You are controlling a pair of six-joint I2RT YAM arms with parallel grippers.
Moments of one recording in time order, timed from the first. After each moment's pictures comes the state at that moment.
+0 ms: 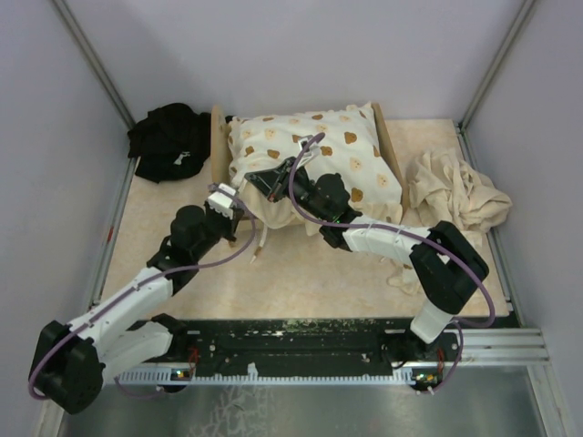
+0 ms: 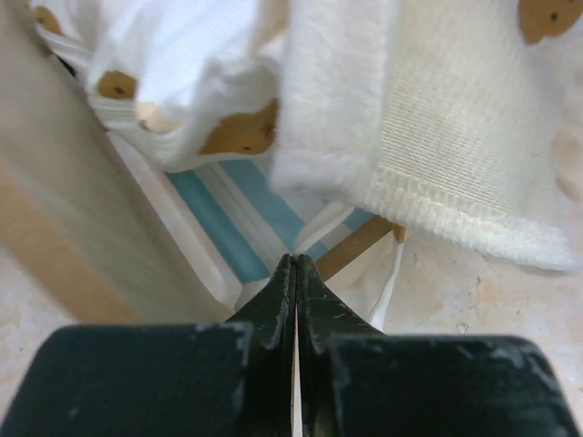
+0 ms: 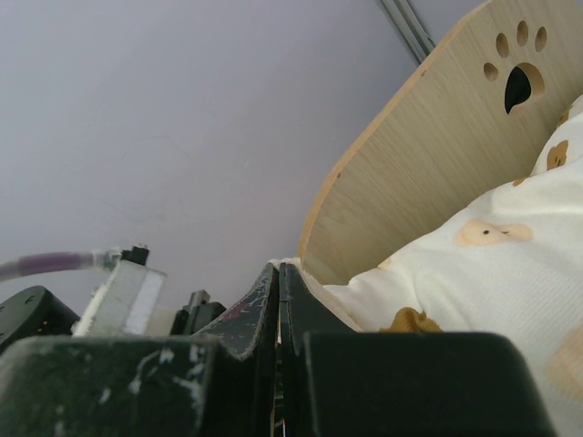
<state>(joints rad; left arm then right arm) -0.52 1.00 0.52 0.23 0.02 0.08 0.80 1.65 1.00 0.89 -0.17 0.74</state>
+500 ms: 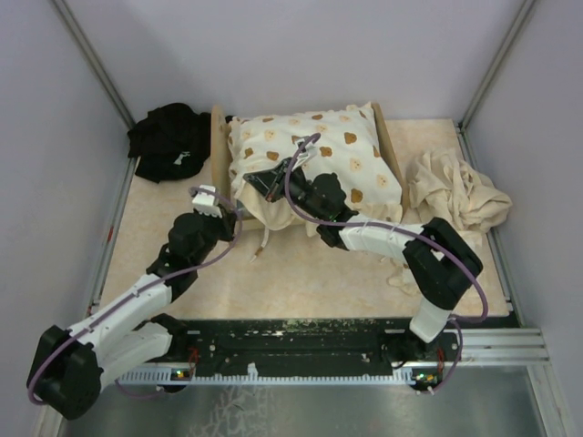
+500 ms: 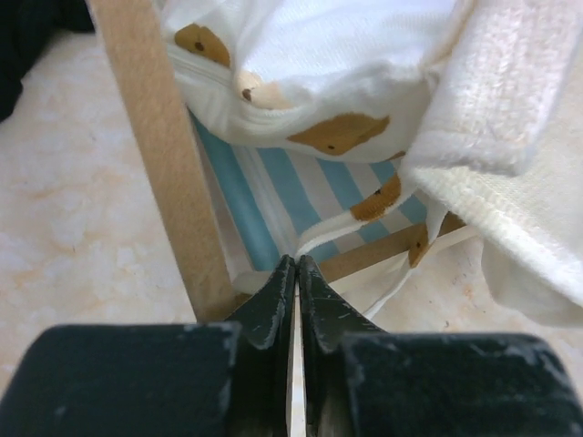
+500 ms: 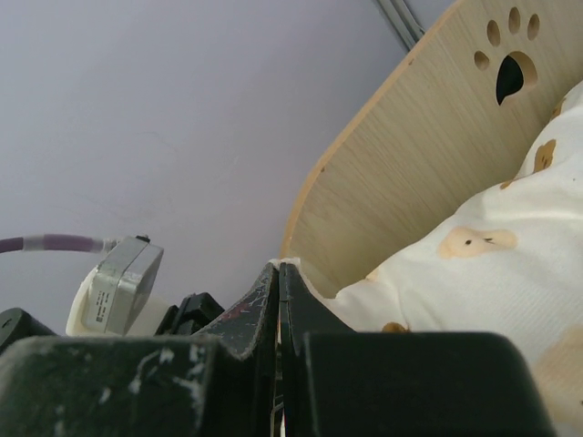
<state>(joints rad) -0.52 0.94 0.45 0.30 -0.15 -0.20 0.80 1.67 1.01 0.91 -0.16 0.73</state>
